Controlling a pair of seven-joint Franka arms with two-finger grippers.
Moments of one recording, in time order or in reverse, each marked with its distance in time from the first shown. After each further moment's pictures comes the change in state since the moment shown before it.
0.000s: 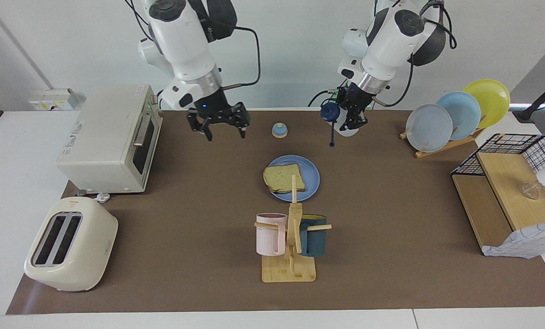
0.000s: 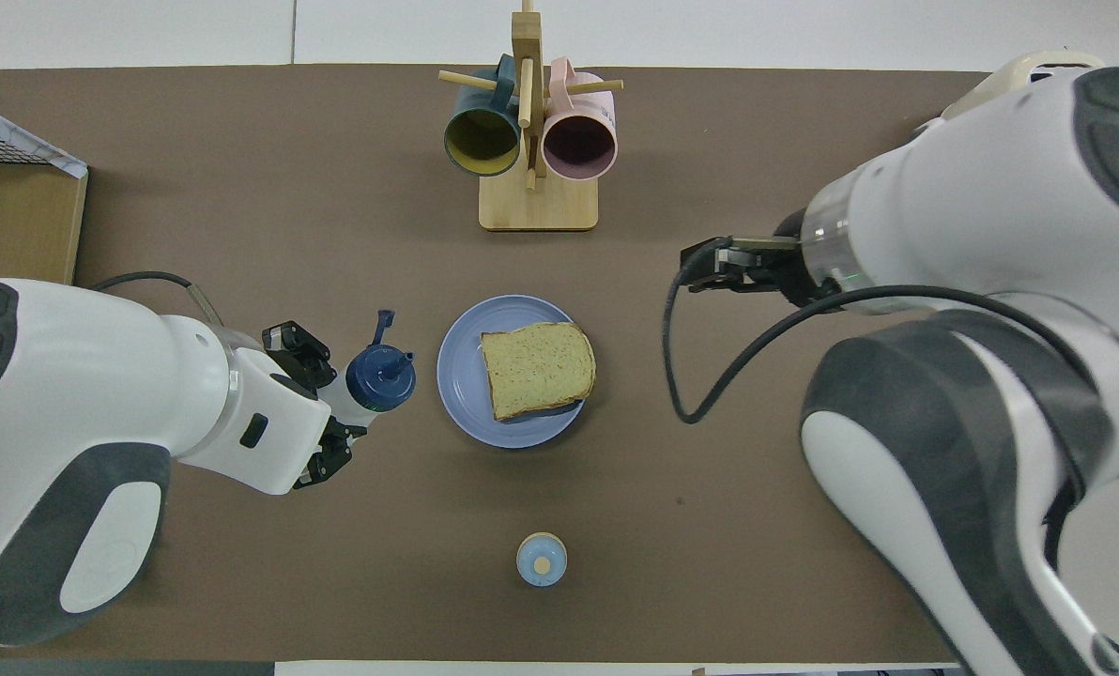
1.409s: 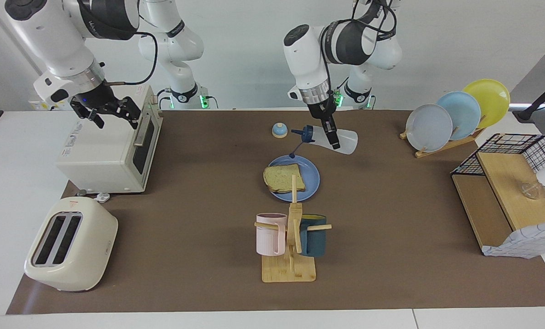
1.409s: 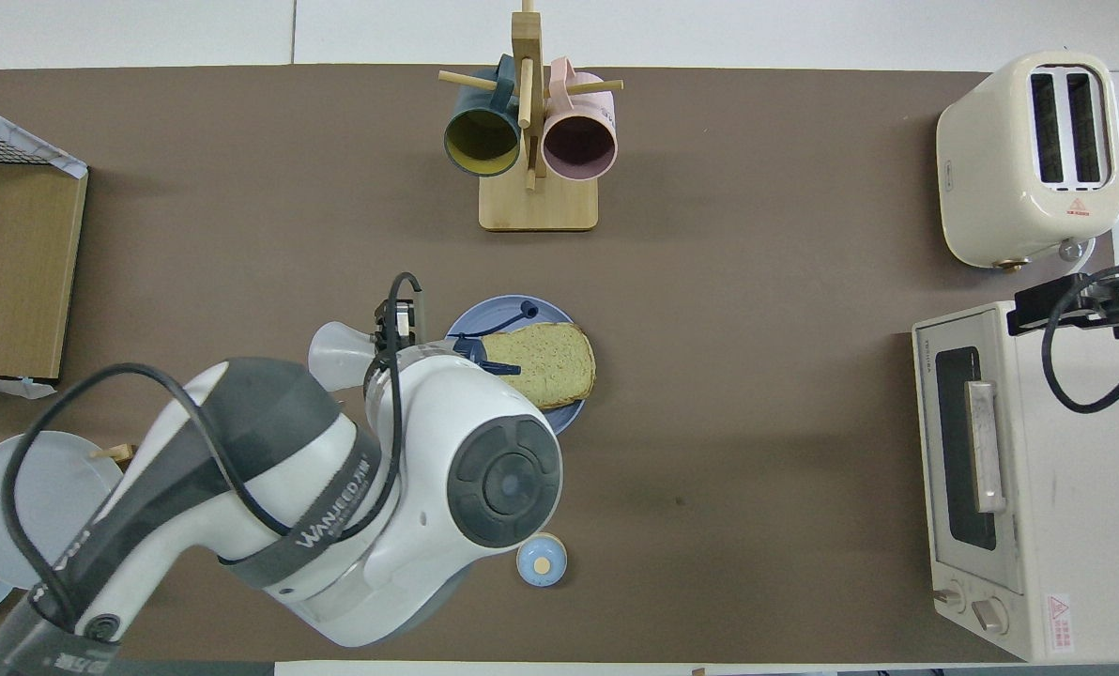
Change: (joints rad) left arm -0.129 0.237 -0.185 0.120 0.718 -0.053 -0.246; right arm -0.231 -0.104 -0.122 -0.065 -0.131 -0.216 -0.374
